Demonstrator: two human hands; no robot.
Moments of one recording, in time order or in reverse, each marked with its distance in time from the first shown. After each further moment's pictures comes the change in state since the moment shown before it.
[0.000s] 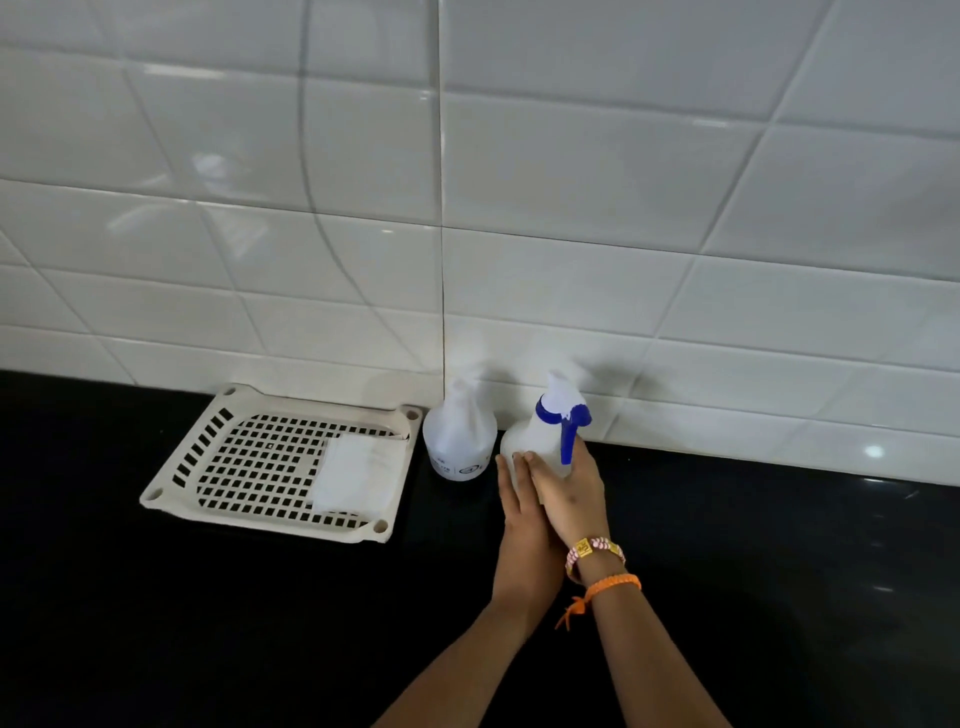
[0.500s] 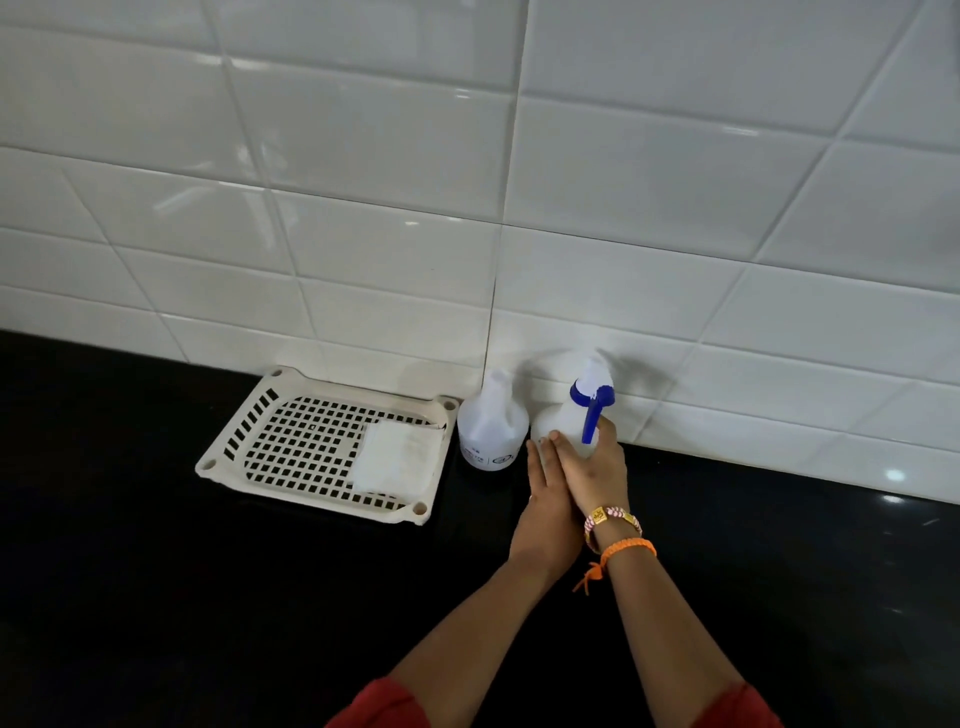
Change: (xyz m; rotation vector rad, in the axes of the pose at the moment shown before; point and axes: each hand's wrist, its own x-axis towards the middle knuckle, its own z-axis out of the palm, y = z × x) left_hand 0.017 0.003 -0.026 0.219 -0.173 -0.067; right_hand 0.013 -0.011 0.014 -0.111 0.027 0.062
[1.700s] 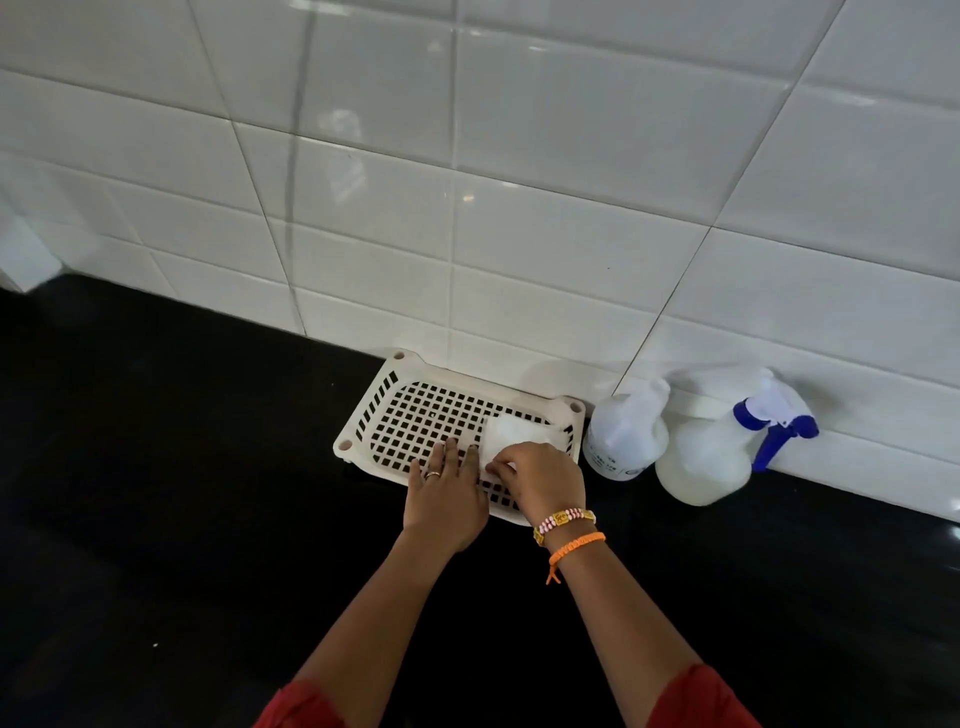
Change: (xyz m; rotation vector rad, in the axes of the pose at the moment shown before) left_hand -0.027 -0.169 -0.172 0.705 -0.026 -0.241; right_hand -0.067 -0.065 0.172 -0.841 -0.323 -0.555
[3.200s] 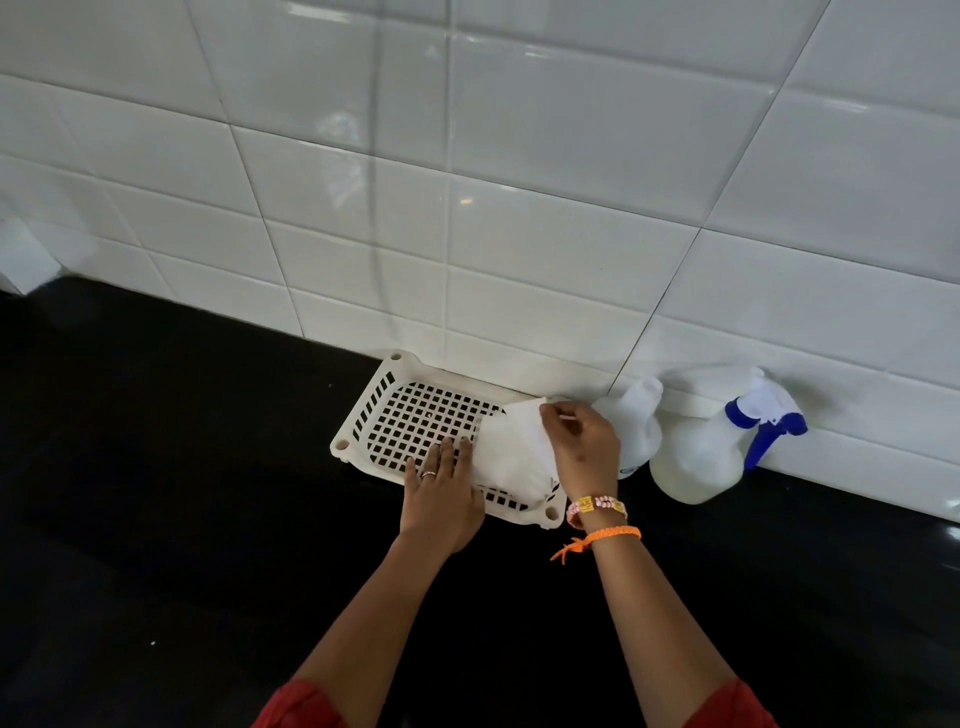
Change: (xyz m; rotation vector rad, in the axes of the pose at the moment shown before) left_hand 0.001 0.000 0.008 -0.099 0.087 -0.017; right_hand 0.003 0.019 -0.037 0.842 0.386 0.343
